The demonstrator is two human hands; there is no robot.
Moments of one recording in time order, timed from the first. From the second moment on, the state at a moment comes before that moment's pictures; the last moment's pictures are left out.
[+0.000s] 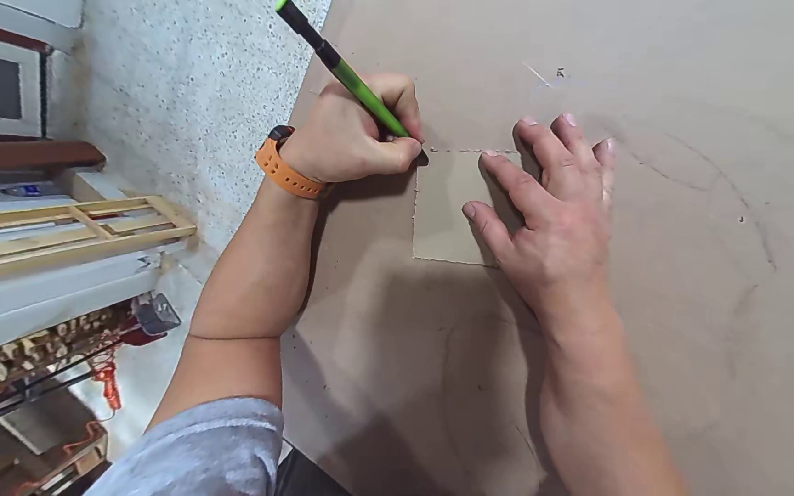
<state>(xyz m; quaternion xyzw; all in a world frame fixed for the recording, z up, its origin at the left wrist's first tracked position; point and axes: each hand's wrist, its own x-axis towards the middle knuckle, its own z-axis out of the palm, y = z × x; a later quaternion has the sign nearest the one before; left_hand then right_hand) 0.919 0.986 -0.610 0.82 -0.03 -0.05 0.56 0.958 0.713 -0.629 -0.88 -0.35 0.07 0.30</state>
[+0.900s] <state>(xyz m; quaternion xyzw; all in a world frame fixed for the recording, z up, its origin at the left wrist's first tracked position) 0.913 0.970 -0.565 0.60 -0.13 0.13 0.78 0.958 0.710 -0.630 -0.89 -0.31 0.04 0.33</state>
